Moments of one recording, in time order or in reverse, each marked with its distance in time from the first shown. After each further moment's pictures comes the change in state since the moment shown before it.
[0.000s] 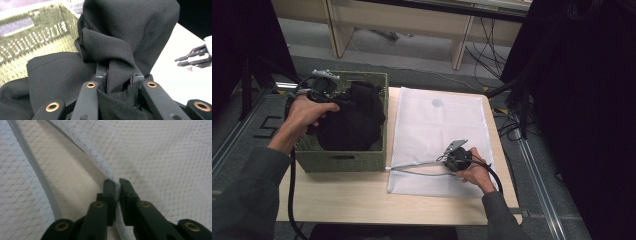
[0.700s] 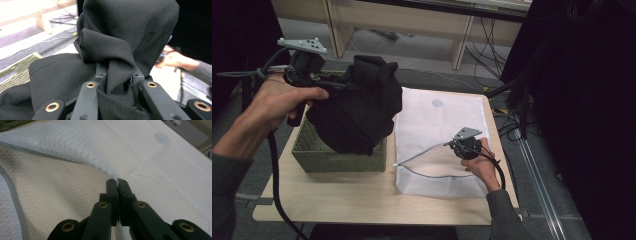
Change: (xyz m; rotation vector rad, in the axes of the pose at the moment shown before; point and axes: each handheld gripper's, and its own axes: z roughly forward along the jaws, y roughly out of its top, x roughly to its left) left arm -0.096 0.055 -0.106 -0.139 -0.157 0.164; right arm -0.014 0.018 -0.045 -0.208 -0.148 0.077
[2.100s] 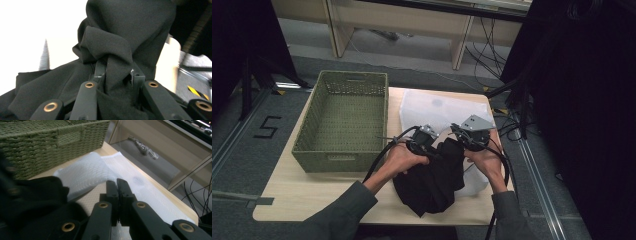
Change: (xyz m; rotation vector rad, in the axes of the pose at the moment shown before) left arm -0.079 -0.104 0.275 0.248 -0.208 -0.041; right arm 0.003 0.043 -0.057 -0.259 -0.104 -0.042
